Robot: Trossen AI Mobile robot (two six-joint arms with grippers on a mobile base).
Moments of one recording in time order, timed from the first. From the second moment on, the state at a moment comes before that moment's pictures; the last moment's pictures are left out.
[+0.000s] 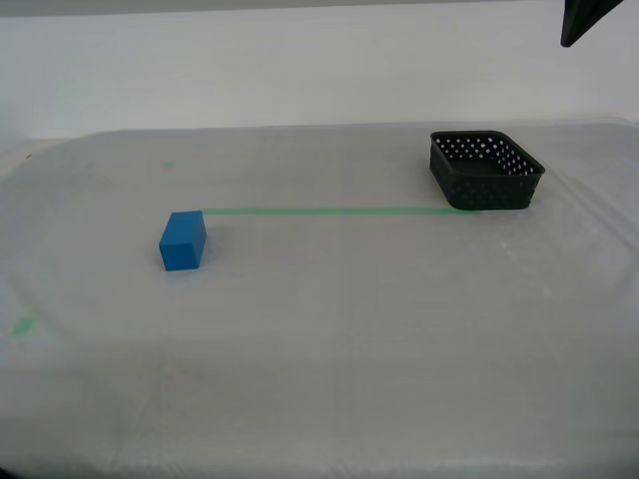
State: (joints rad) arm 0 0.05 2.02 1.99 -1.23 -0.08 0.08; arm 1 0.00 1.05 0.52 0.60 -0.01 0.00
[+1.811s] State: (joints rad) arm 0 0.07 2.10 2.08 -1.08 -0.02 0.06; arm 1 0.00 1.05 0.52 0.60 -0.01 0.00
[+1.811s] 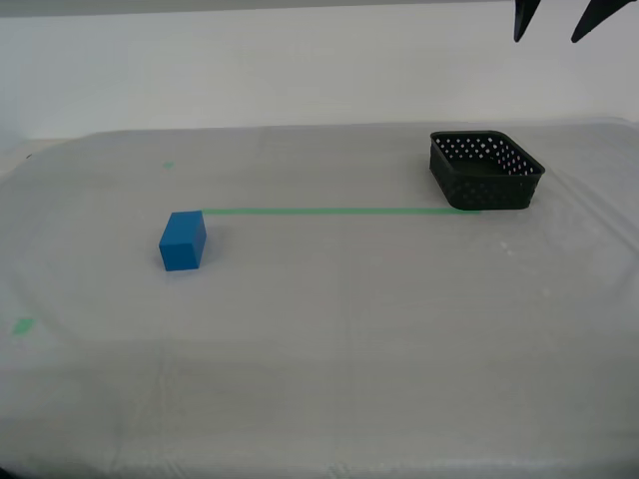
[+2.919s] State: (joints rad) arm 0 0.07 2.29 2.06 -0.96 -0.02 0.04; arm 1 0.00 1.05 0.52 0.60 -0.01 0.00
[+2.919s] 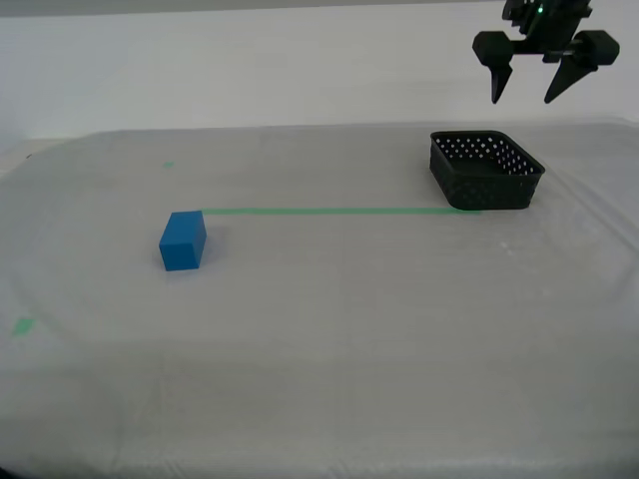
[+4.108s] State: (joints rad) arm 0 0.07 2.32 1.74 -0.54 0.08 0.03; arm 1 0.00 1.05 0.52 0.60 -0.01 0.00
